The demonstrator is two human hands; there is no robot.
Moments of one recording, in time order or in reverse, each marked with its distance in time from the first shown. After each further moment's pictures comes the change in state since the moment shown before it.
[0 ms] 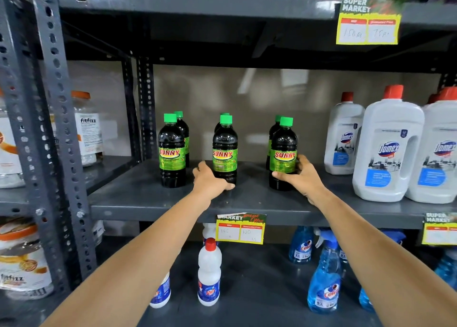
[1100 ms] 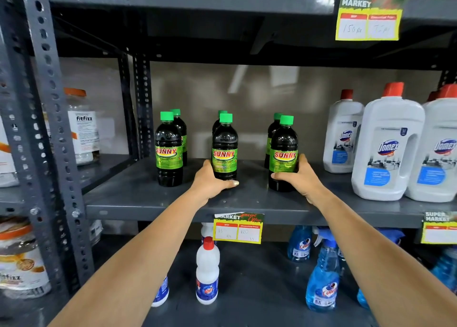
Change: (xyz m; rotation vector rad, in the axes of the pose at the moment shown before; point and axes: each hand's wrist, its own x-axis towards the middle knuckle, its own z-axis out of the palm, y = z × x) left_hand 0.011 -0.007 0.004 -0.015 -0.089 0.136; right_hand -0.005 -0.008 -0.001 0.029 -0.039 0.028
